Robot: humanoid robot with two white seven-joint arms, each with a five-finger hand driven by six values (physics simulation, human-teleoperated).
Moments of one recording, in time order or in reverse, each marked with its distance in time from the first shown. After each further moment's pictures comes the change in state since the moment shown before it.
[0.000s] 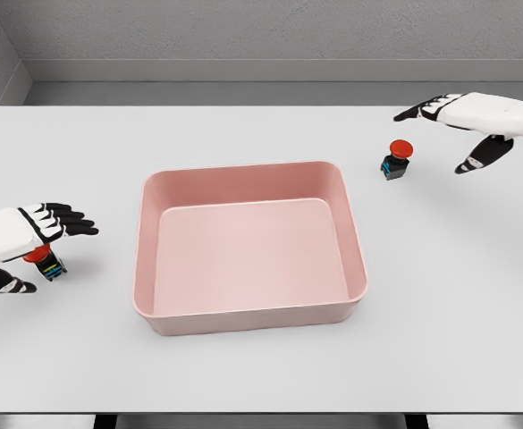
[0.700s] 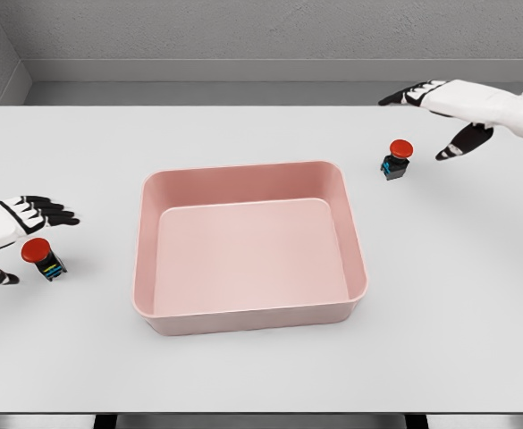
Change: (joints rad) left arm -0.020 -0.012 0.005 0.093 -0.024 0.000 -0.007; right arm -0.052 0.068 0.063 0.055 0.009 0.006 -0.079
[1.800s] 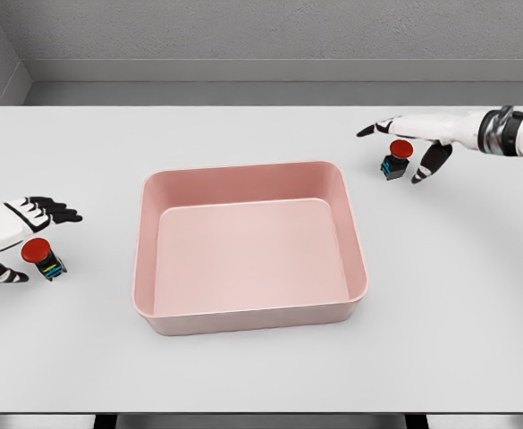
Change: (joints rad) left arm -0.037 -0.114 -0.011 0.067 -0.075 0.000 0.005; right arm -0.044 0.222 0.050 0.314 0.048 0.019 0.135
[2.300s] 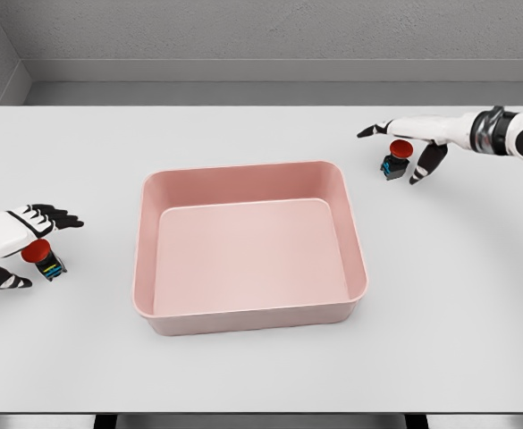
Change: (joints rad) left arm -0.002 -0.051 -0.003 0.048 -0.040 0.000 0.002; right arm -0.034 0.063 0.033 0.124 0.004 -0.001 -0.006
